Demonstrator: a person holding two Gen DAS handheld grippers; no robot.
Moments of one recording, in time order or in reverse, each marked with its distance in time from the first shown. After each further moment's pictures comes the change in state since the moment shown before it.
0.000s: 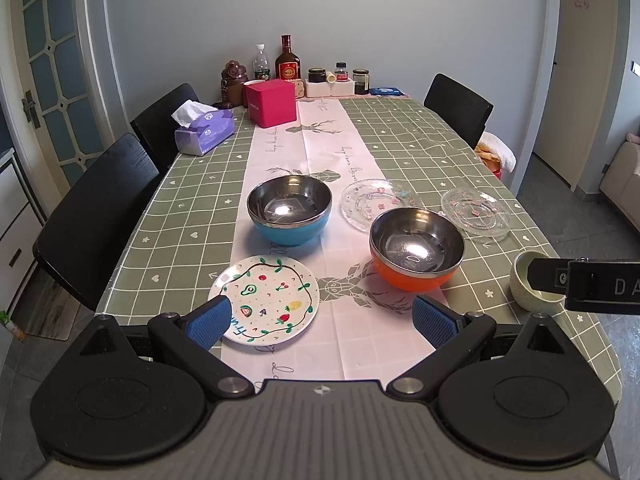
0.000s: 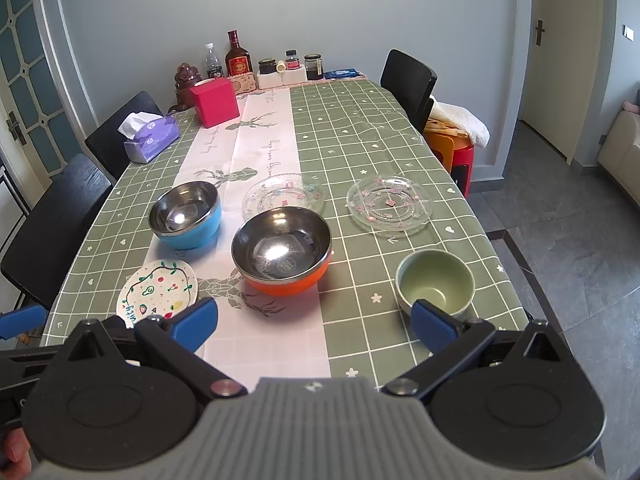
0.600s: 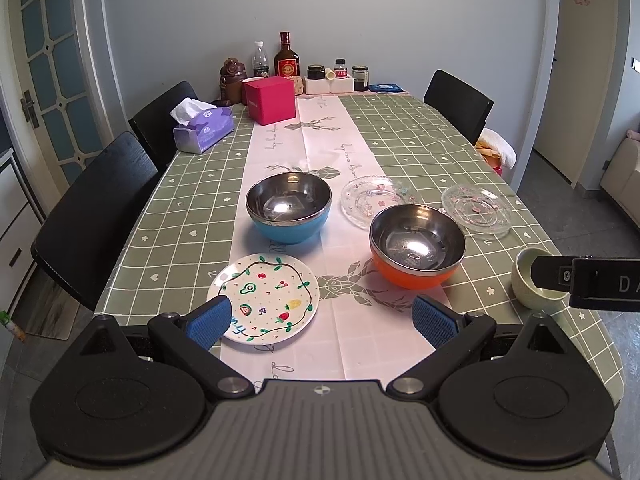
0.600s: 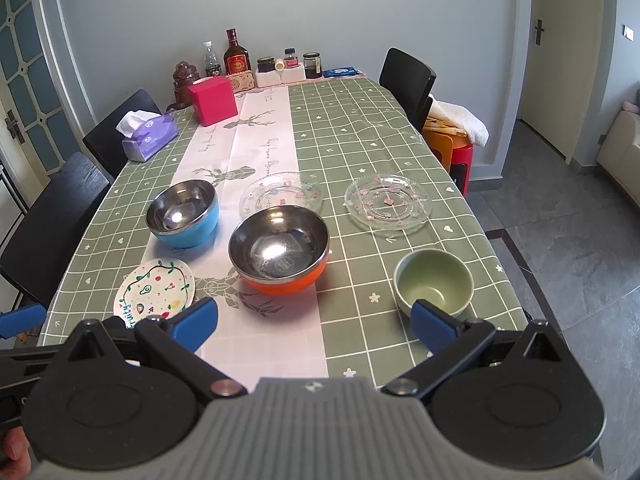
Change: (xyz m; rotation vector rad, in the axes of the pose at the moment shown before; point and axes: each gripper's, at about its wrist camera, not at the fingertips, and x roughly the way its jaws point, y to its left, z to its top) left arm 0.003 0.001 -0.001 0.004 0.006 -0.002; right arm 0.002 -0.002 0.000 0.005 0.004 -0.005
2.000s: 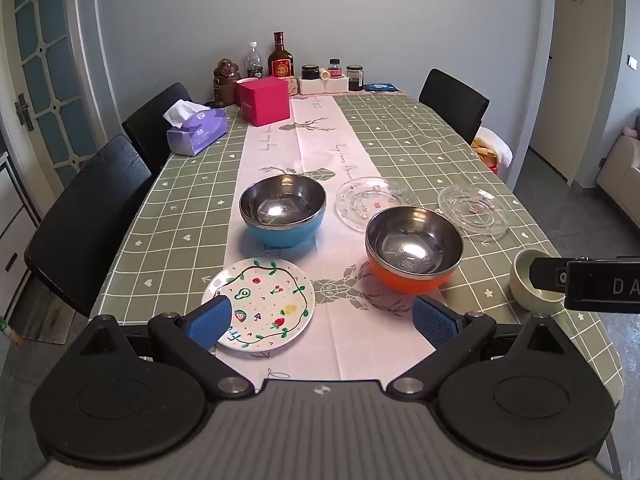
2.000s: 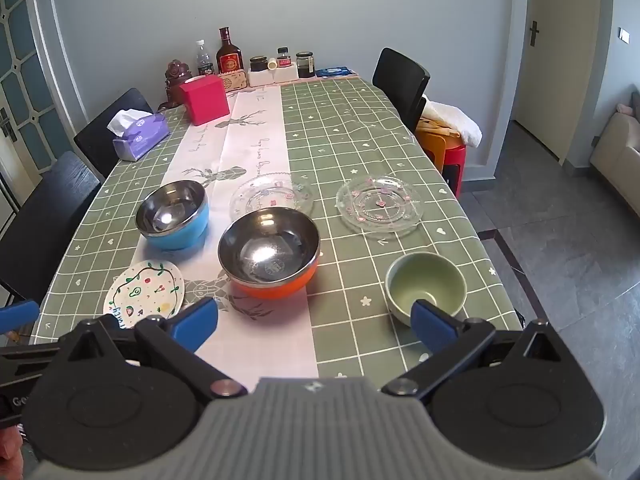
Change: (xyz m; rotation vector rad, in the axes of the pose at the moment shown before) left arm 0.005 -0.007 0.006 0.004 0.001 -0.012; right arm 0.007 0.002 0.005 -0.012 0.003 -0.031
